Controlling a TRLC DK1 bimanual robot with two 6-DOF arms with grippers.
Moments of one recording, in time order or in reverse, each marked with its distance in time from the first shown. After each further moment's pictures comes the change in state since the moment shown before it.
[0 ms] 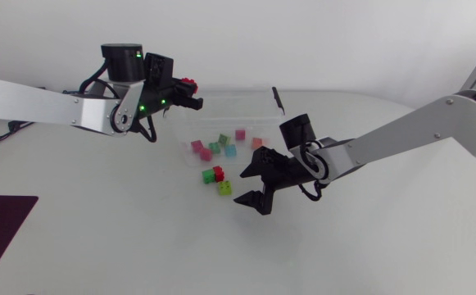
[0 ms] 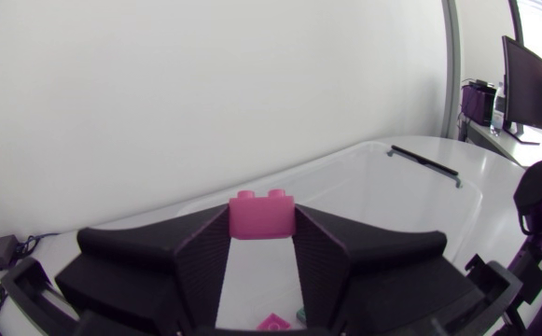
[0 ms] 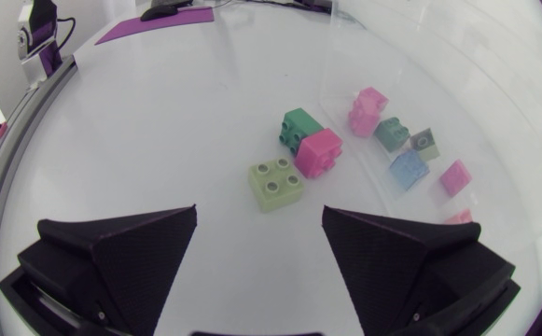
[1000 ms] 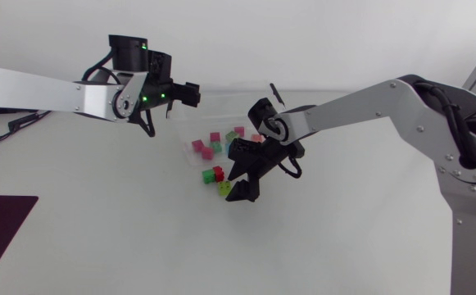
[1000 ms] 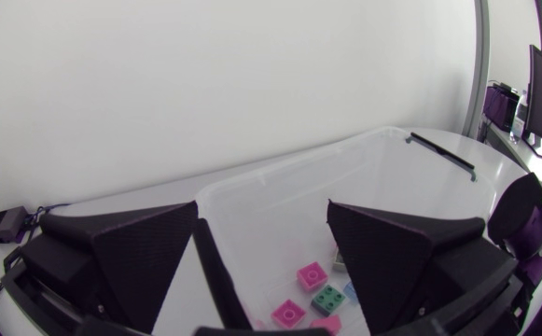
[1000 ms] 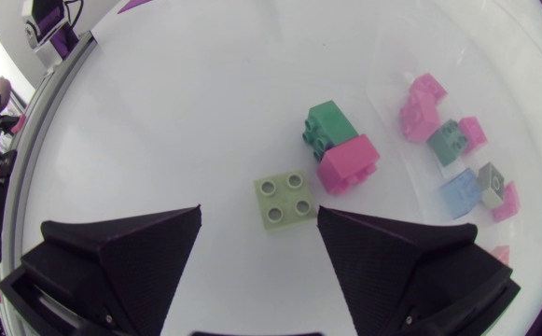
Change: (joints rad) left arm 0.019 0.018 0.092 -0.181 -0.082 -0.052; right arm 0.061 0.202 0.465 -0.605 0.040 -0.169
